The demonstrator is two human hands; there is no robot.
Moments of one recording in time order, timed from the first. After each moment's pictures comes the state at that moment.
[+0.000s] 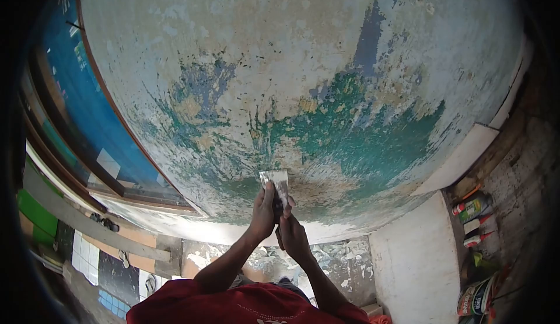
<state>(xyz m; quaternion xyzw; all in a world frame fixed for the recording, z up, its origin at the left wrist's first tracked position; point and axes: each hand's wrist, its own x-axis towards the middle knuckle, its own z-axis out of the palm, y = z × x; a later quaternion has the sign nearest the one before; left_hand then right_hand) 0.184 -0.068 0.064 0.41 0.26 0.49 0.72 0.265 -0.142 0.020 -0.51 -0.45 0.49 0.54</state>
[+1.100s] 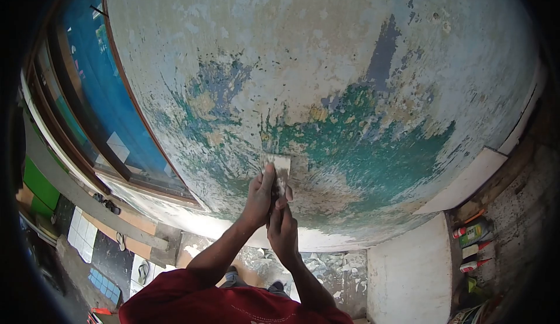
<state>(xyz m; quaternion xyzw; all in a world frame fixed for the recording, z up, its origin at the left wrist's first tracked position) 0.177 -0.056 0.114 0.45 0.26 0.51 0.69 0.248 -0.121 0.046 -0.54 -0.53 0.35 0.55</state>
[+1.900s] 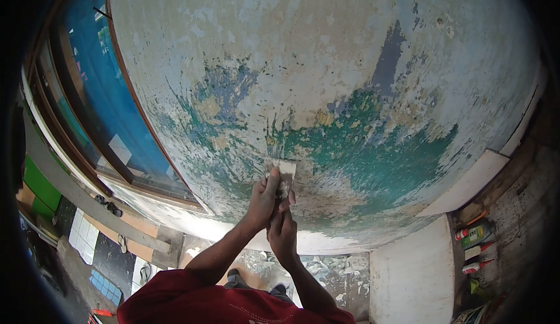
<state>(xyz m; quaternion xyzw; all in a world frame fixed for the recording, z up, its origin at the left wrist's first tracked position) 0.170 -0.046 0.103 0.50 0.29 0.48 0.66 0.235 -0.113 0.039 -0.52 -0.52 0.33 0.59</state>
